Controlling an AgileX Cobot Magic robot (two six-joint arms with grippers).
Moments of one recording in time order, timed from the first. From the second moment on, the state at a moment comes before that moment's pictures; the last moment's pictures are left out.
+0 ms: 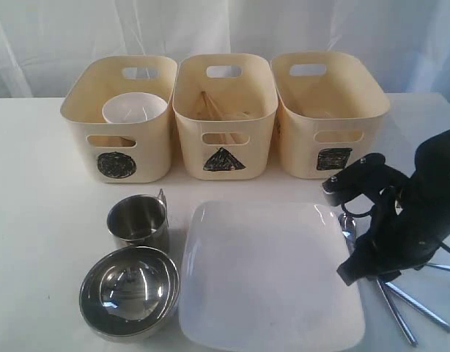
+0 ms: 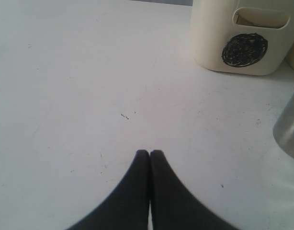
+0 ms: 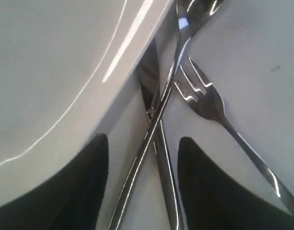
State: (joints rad) left arm 0.07 0.00 0.02 -0.21 0.40 0.10; right arm 0.34 1.54 -0.76 -0.15 0.65 -0.08
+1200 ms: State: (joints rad) left arm 0.07 0.00 0.02 -0.21 0.40 0.10; right arm 0.23 1.68 -0.80 -0.04 0.56 -0.03
